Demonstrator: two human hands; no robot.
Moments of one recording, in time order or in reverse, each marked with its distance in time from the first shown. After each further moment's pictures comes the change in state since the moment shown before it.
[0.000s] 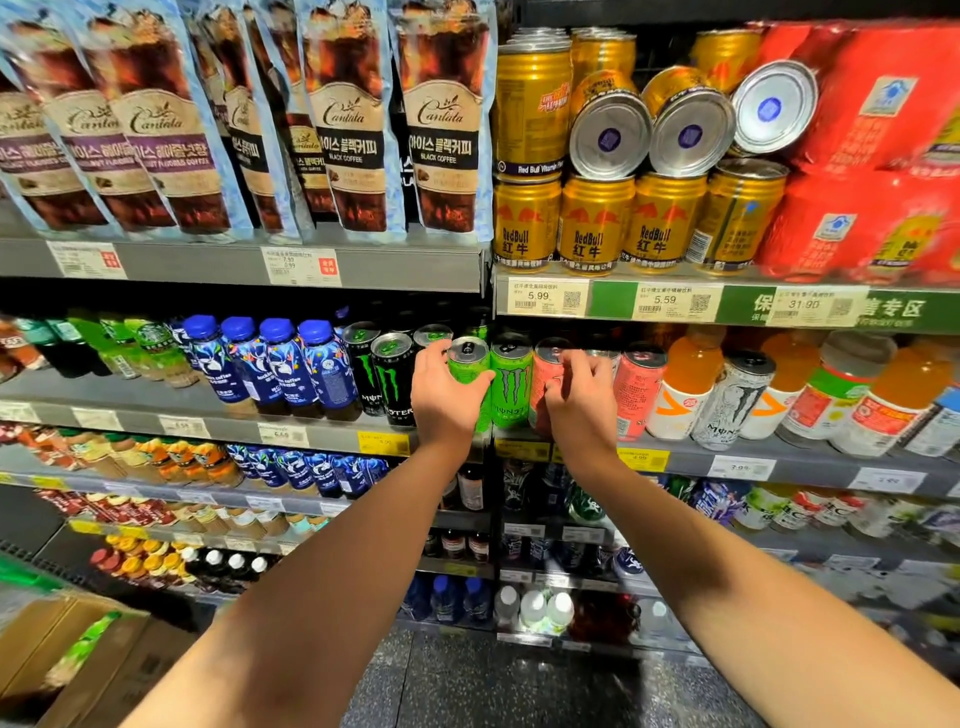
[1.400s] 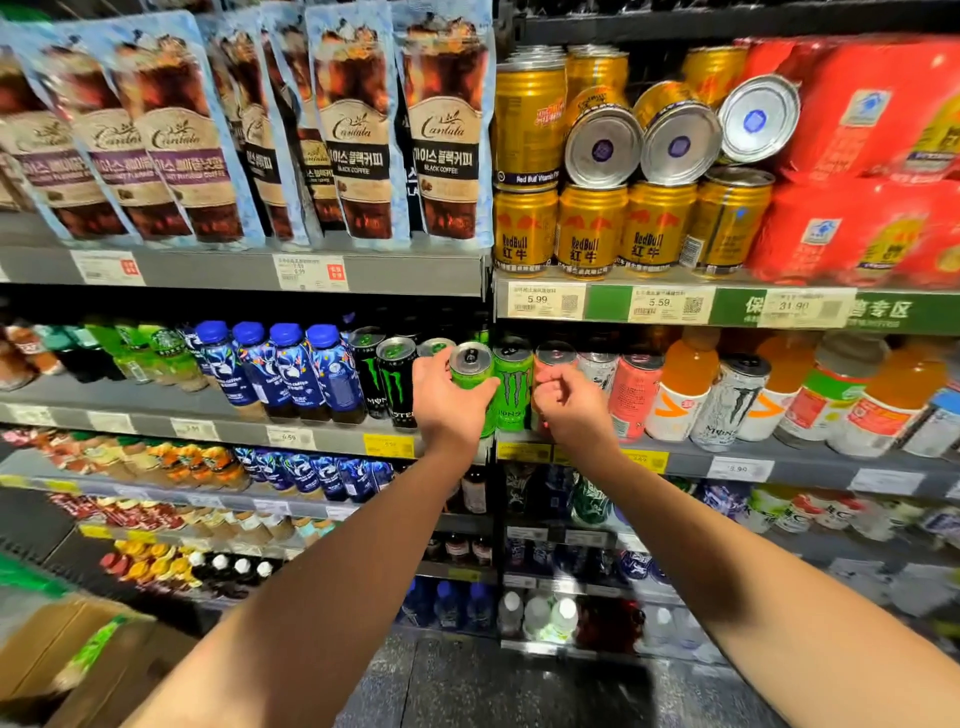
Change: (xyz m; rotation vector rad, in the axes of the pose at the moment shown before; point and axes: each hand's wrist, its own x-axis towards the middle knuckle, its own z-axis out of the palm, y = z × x) left_hand -0.016 0.025 -0.020 -0.061 -0.001 -0.094; right_hand -0.001 0.003 0.001 0.401 -0.219 0.080
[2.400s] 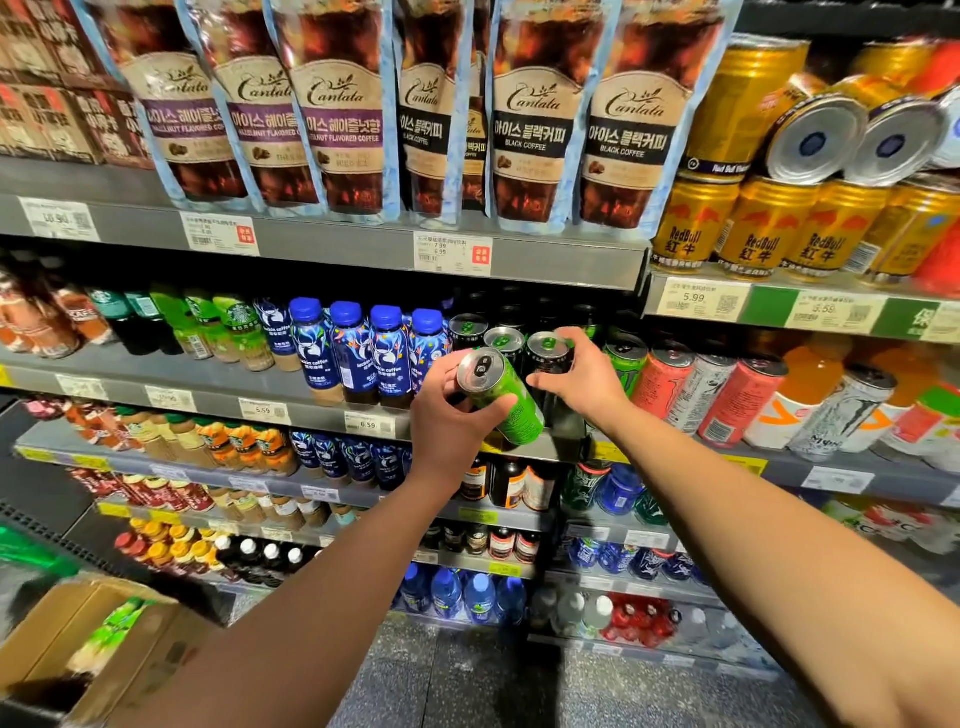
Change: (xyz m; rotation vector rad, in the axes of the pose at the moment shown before) left_hand 0.037 -0.083 -0.126 -0.492 -0.213 0.103; right_hand 0.037 -0.040 0.114 -0.423 -0.087 -0.042
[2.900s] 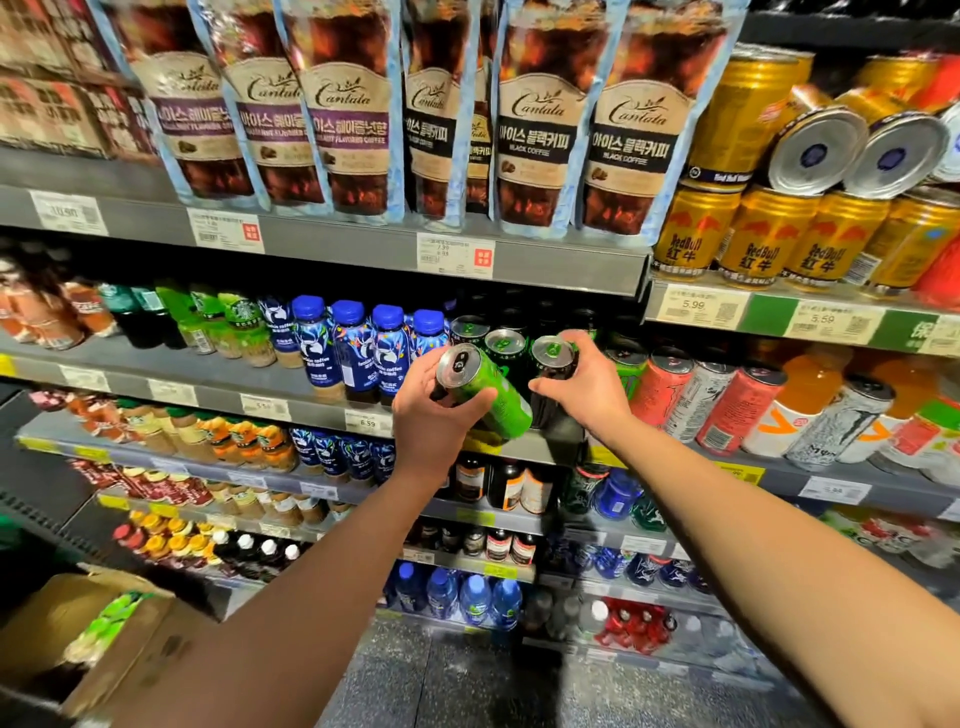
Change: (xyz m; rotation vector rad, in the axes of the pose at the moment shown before) left_hand 0.007 -0.002 -0.012 0.071 0.111 0.100; right_hand -0.009 -0.004 0.001 -0.015 0.082 -0.057
